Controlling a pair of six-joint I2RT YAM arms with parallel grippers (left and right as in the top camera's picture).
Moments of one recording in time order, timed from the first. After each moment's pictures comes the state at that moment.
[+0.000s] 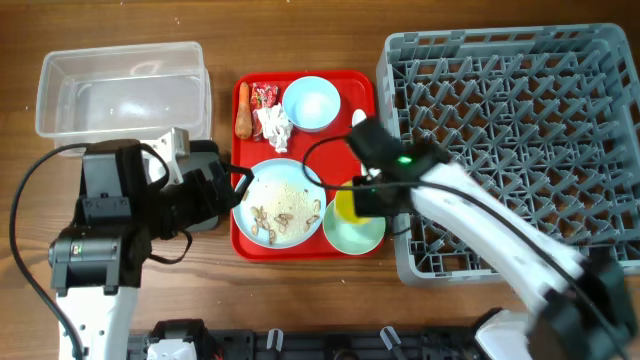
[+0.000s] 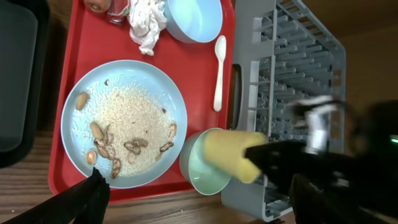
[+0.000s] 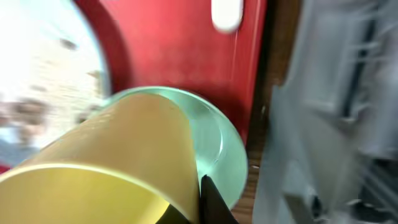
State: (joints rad) left arm 0.02 0.96 1.01 -0.99 0.55 -0.46; right arm 0.62 1.56 1.15 -0.99 -0.04 0.55
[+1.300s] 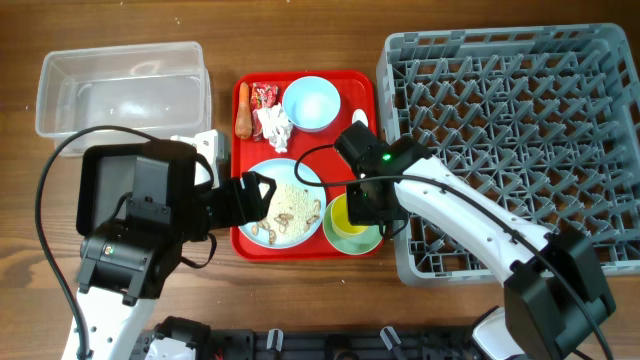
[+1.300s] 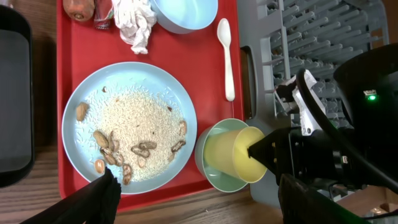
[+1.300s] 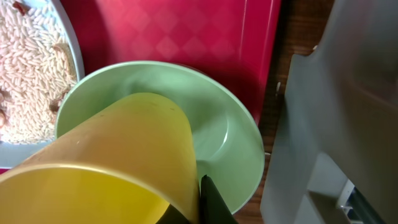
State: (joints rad) left arm -0.27 0.96 1.01 -0.94 0.30 -0.48; right arm 0.65 1.68 1.17 -1.03 -0.08 0.60
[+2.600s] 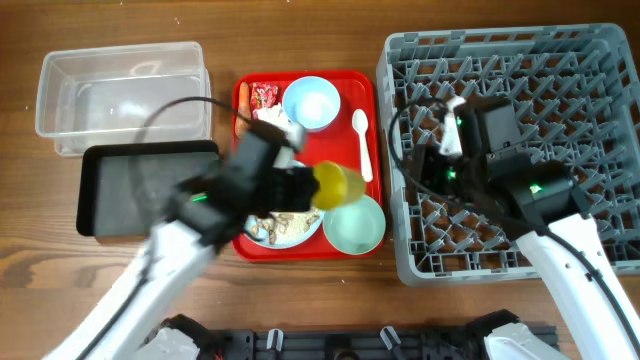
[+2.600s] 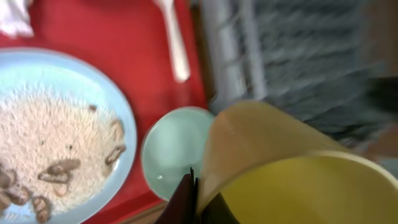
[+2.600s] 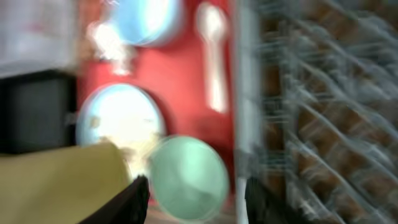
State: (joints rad) left arm -0.51 1.19 1.03 -0.72 0.36 -0.58; right arm 0.33 1.20 1.17 -0.92 -0.26 0.39
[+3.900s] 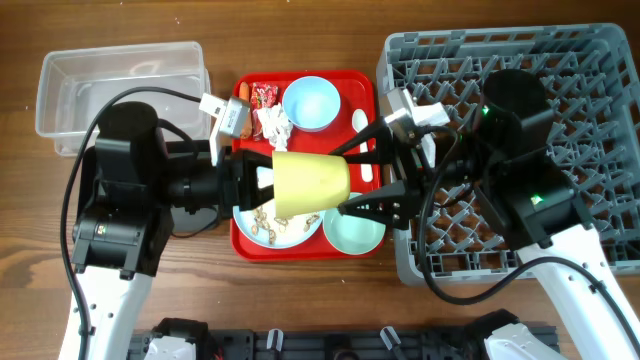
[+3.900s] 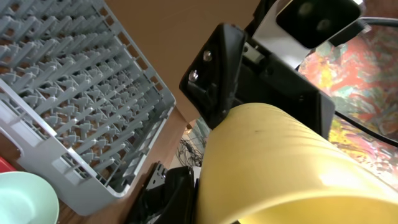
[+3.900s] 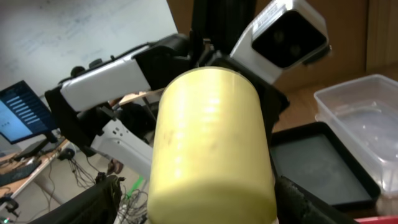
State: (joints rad) left arm -0.15 1.03 1.04 -0.44 1.31 -0.55; right arm 0.38 1.17 1.17 -0.26 -1.35 0.11
